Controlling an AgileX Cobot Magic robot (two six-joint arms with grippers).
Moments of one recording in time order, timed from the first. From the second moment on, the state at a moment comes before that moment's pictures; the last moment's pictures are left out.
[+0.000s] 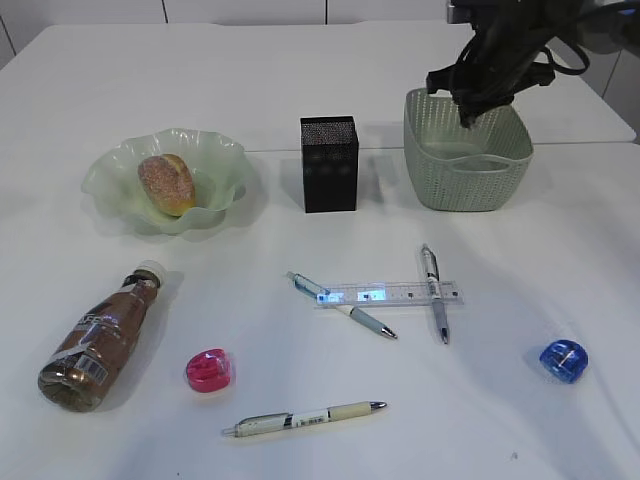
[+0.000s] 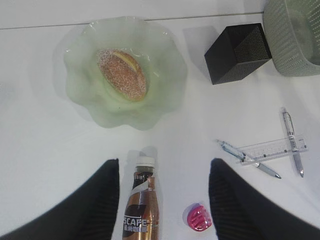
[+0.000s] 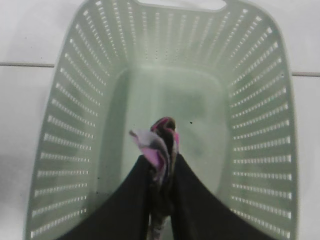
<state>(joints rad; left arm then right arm) -0.11 1.57 -1.84 -0.20 1.26 -0.08 0.10 2.44 -2.35 -0.12 0.95 0.13</state>
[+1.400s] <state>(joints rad) -0.11 1.59 -1.84 -0.17 1.26 -0.06 0.09 1.94 -2.14 -0.11 1.25 0.14</state>
